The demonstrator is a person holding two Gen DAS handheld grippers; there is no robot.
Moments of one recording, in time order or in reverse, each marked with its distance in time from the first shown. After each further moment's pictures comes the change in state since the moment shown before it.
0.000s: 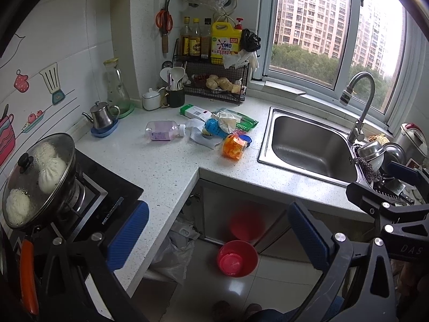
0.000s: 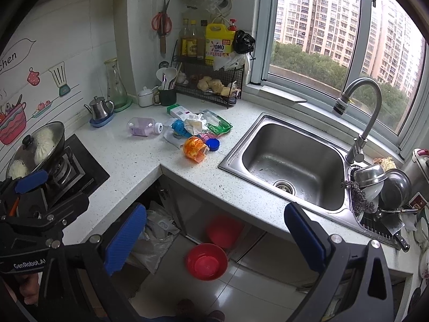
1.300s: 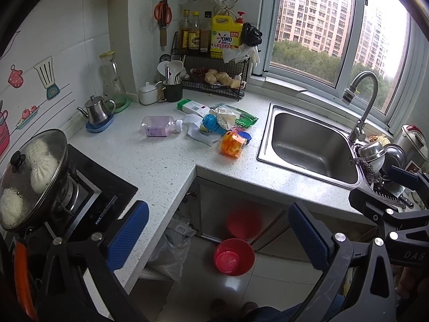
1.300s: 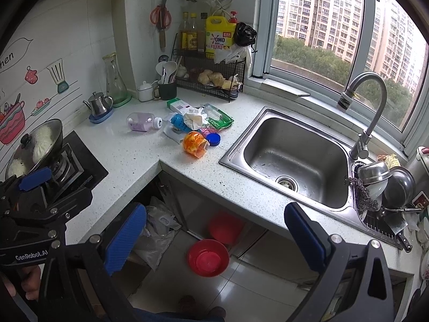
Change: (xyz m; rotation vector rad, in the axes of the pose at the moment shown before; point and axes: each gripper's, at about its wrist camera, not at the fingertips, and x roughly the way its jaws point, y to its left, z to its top) left arm 0.018 0.000 0.004 -0.014 0.027 -0.014; right arm 0.009 -0.007 0.003 0.001 0.035 0.017
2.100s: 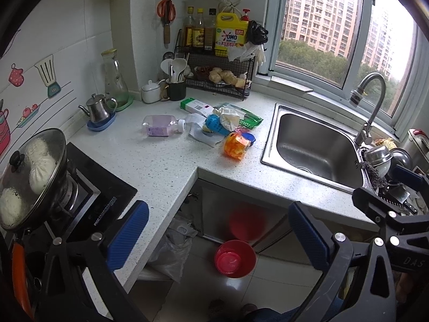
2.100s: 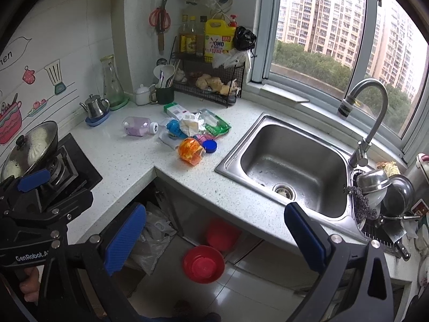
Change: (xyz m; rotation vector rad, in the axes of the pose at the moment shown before) left arm 0.018 -0.003 0.012 -0.022 0.018 0.029; right arm 0.008 -0.004 0.008 -0.022 -0.039 -0.011
